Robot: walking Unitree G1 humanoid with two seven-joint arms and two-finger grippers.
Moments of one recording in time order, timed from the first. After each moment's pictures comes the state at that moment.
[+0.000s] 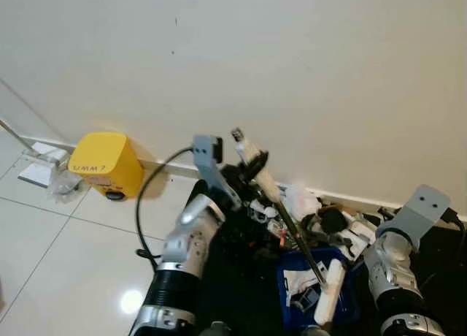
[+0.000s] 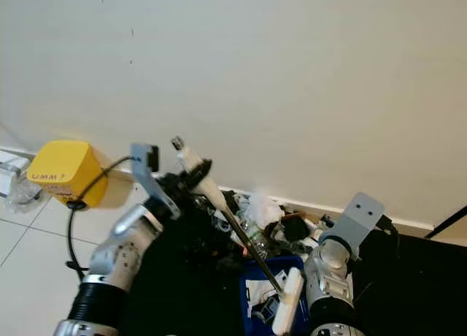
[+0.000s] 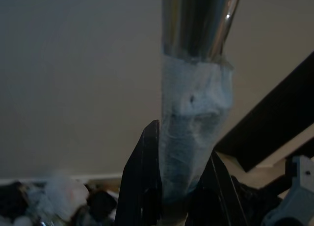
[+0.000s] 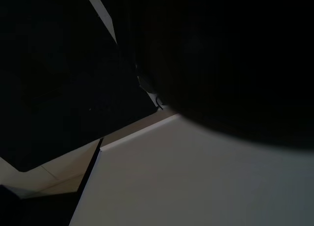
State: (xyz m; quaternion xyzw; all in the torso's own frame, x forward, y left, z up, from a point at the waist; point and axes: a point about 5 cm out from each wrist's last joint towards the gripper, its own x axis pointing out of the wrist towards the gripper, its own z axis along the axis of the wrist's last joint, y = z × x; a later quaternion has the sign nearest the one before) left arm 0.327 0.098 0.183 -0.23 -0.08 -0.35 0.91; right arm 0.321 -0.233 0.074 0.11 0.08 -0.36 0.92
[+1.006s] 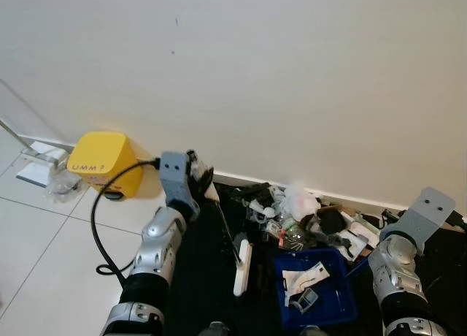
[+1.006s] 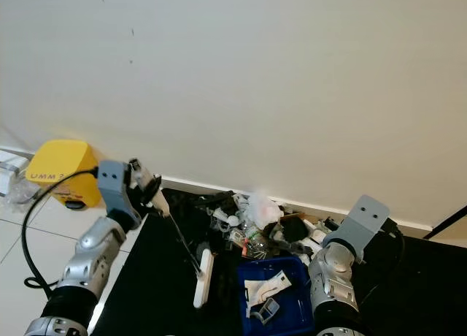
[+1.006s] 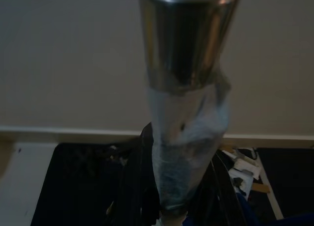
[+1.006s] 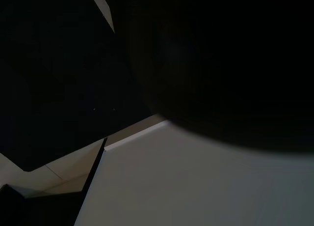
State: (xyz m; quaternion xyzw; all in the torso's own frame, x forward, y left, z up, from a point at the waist) left arm 0.340 0.155 0.111 -0.06 0.00 -0.17 0.98; right arm 0.316 -0.240 0.072 0.10 0.09 -0.37 0.92
